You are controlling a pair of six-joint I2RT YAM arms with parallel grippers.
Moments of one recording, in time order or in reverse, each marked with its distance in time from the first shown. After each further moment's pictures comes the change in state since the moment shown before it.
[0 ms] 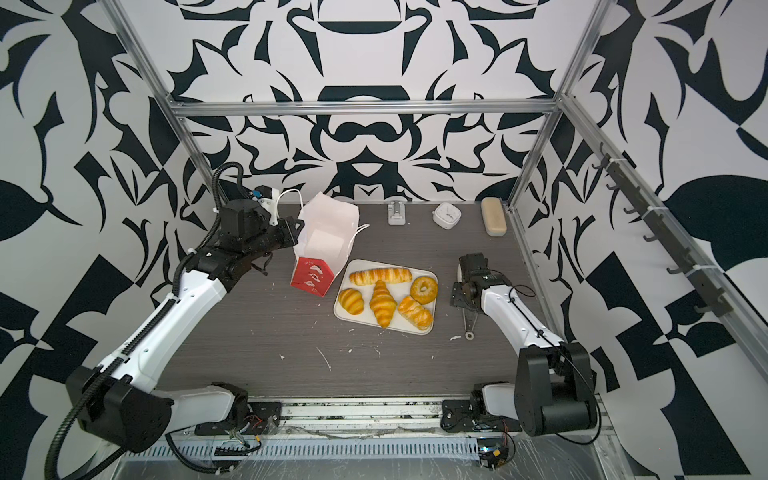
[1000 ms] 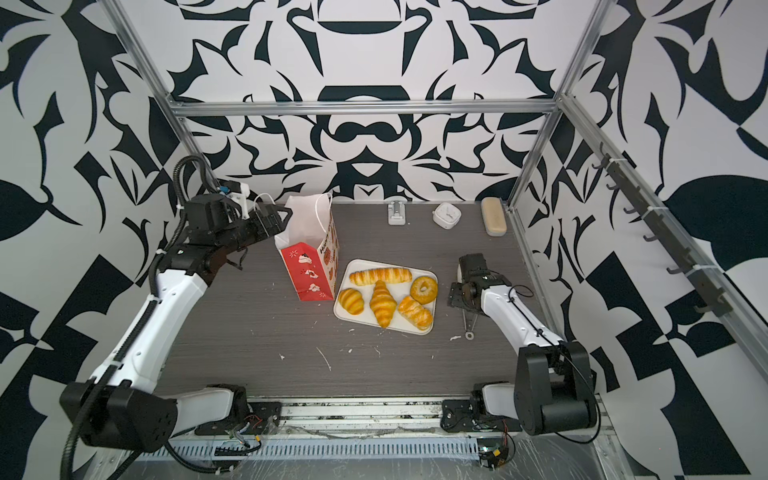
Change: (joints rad) left arm 0.208 -0.059 0.060 -0.087 0.148 -0.014; right arm 0.000 0.004 -0.003 0.010 -0.057 0.000
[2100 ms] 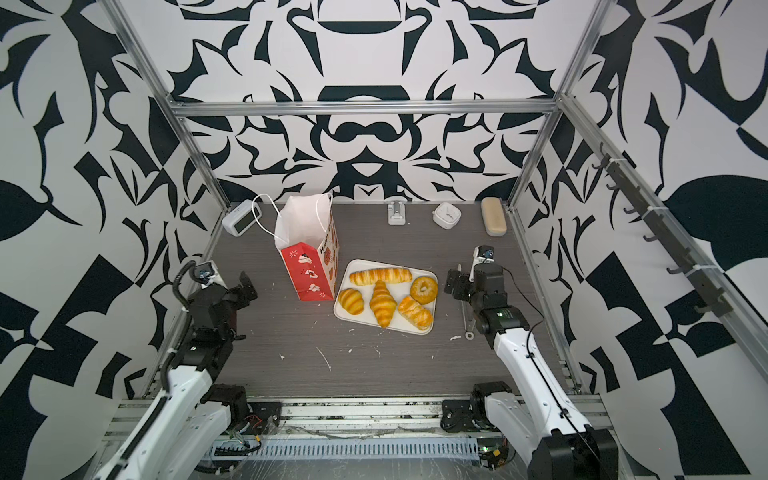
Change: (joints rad) left arm 0.013 -0.459 -0.952 0.554 -0.782 0.320; right arm 0.017 -0.385 -0.188 0.396 -0.097 -0.101
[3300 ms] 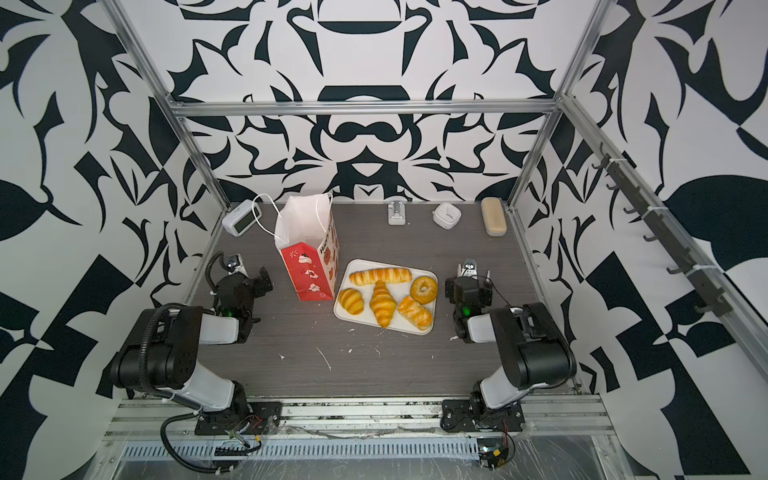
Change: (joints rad) left arm 0.139 0.787 0.002 0.793 0.230 0.064; right arm 0.035 0.650 -0.271 1.001 0.385 -0.246
